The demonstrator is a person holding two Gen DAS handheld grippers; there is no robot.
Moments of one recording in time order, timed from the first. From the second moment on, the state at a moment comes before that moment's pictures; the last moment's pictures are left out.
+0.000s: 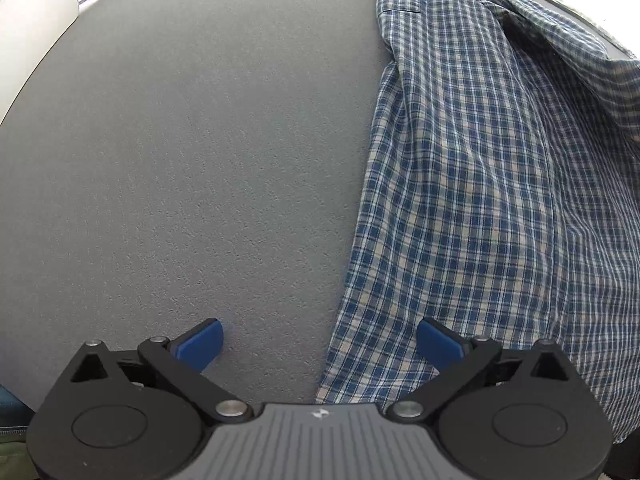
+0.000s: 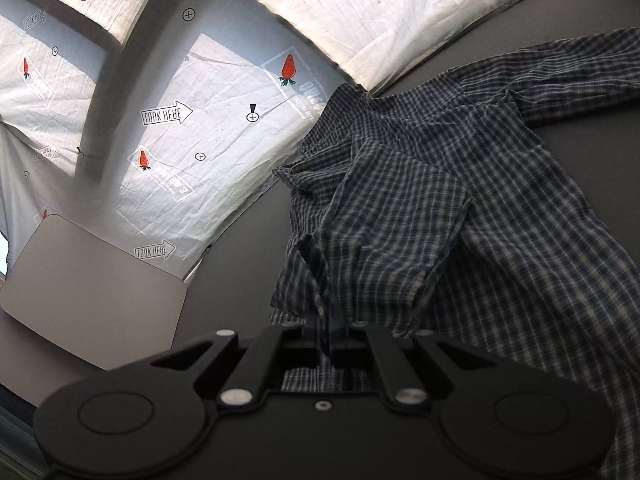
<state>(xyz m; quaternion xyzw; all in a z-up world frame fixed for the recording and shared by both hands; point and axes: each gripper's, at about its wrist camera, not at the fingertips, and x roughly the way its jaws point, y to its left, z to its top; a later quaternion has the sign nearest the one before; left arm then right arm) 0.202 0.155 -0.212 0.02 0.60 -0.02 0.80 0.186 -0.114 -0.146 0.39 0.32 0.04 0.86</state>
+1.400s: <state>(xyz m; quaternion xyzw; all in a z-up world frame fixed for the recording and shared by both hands) 0.176 0.186 -0.198 0.04 0.56 -0.05 0.82 0.171 -0.021 -0.182 0.28 0.46 0.12 0.83</state>
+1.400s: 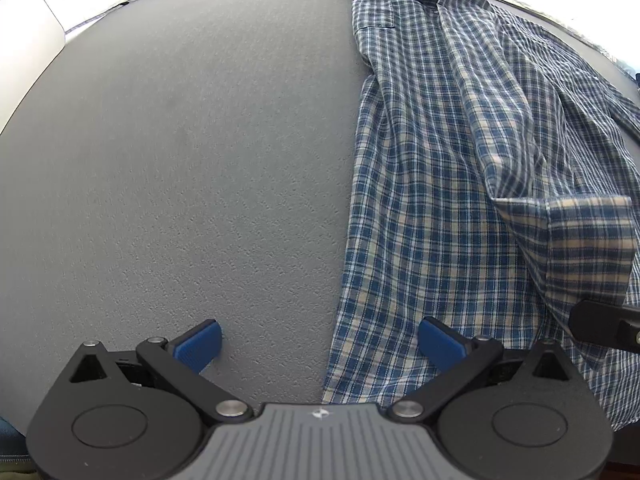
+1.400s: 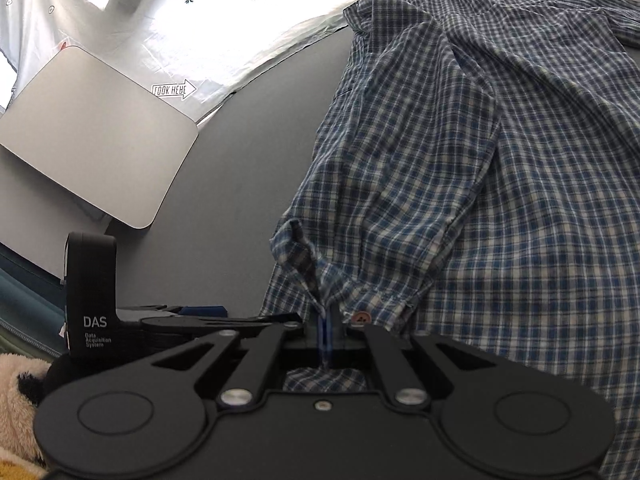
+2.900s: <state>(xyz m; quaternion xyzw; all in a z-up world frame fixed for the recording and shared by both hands) 0.314 0.236 -0.110 -0.10 0.52 -0.04 0.85 0.271 -0.117 -0.178 0.40 0.40 0.06 0.83</state>
